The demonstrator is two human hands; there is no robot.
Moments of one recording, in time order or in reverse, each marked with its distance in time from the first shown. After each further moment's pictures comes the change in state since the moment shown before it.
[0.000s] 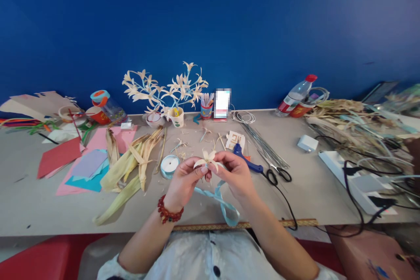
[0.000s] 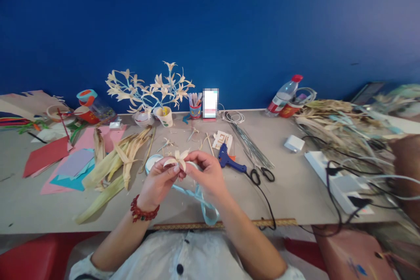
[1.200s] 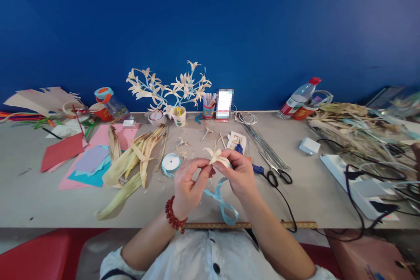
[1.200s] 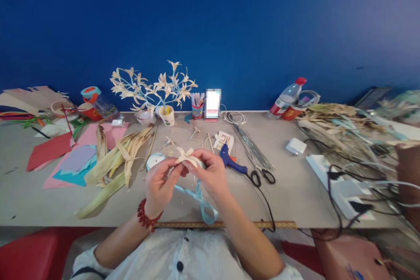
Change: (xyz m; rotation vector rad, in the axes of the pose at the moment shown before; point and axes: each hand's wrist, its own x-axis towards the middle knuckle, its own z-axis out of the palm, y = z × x) left_hand -0.013 -0.003 0.013 0.690 0.228 0.469; right_hand 0.003 0.003 -0.006 -0.114 0.048 -0.051
